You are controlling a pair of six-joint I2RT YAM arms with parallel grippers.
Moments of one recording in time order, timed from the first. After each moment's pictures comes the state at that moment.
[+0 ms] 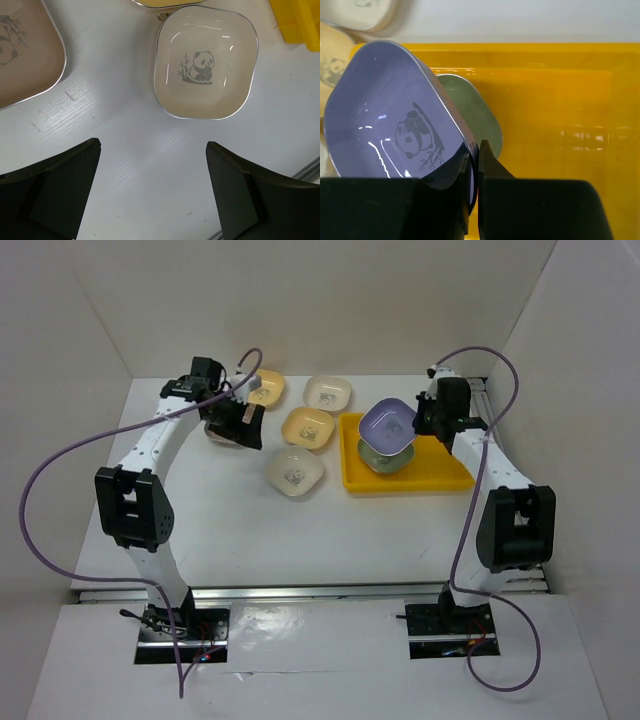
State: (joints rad) left arm -0.11 1.83 1.72 -0.93 0.42 0.25; right arm 0.07 1.60 1.25 -0.24 -0.06 0.09
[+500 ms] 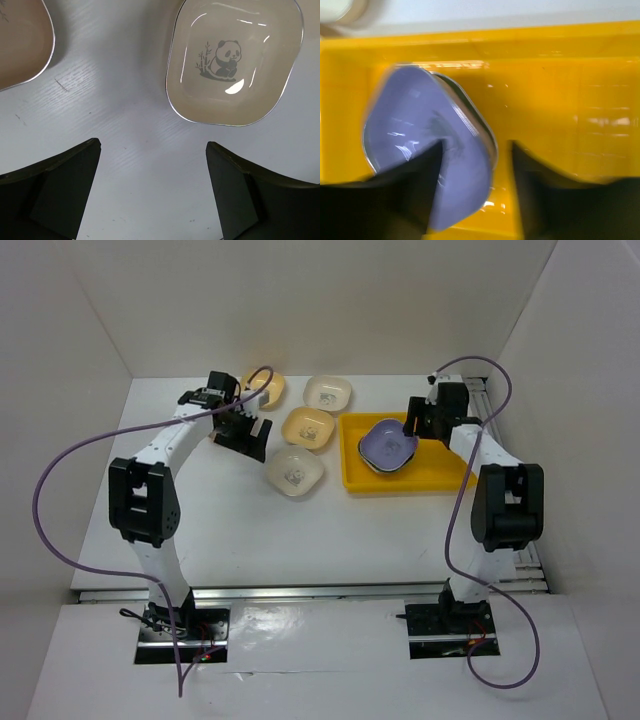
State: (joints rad) left arm -0.17 1.89 1.64 -0.85 0.30 0.20; right arm 0.00 1.76 1.26 -0.20 -0.13 0.12
